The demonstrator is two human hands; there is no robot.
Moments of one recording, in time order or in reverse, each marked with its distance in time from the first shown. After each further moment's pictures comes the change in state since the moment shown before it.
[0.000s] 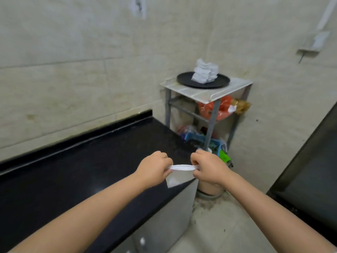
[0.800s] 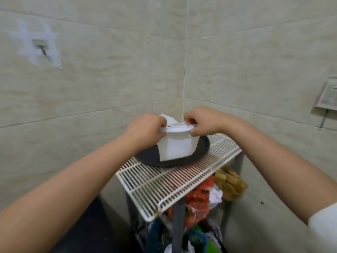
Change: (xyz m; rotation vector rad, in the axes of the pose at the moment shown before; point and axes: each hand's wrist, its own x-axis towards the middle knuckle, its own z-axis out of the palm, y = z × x) left_hand 0.526 -0.003 -0.128 0.173 0.235 -0.164; right_hand 0.336 0.368 -0.253 -0.133 0.093 -0.139
